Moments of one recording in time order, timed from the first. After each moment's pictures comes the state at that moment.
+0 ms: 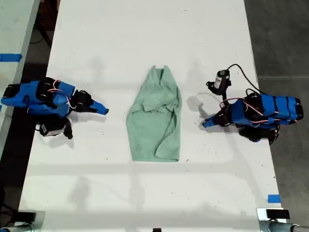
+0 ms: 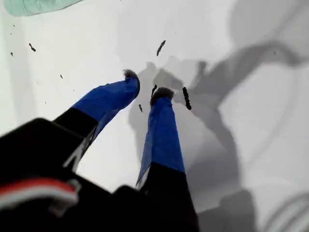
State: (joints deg) arm 0 -1.8 205.7 186.2 51.9 -3.0; arm 1 3.9 199.9 174.5 80.1 -44.4
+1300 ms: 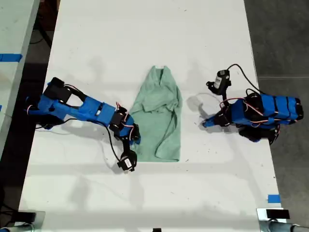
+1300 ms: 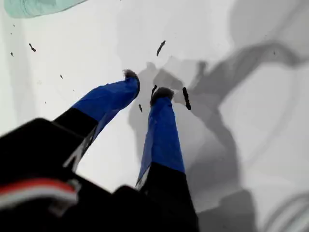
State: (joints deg) arm 0 8.9 64.5 75.2 66.7 -22.7; arm 1 3.9 199.9 174.5 80.1 -44.4
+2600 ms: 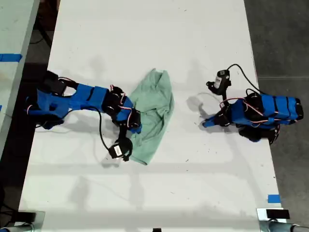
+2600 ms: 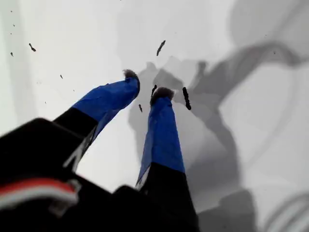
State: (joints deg) arm 0 4.9 72.2 60.6 79.5 -8.7; arm 1 3.9 199.9 174.5 80.1 -44.4
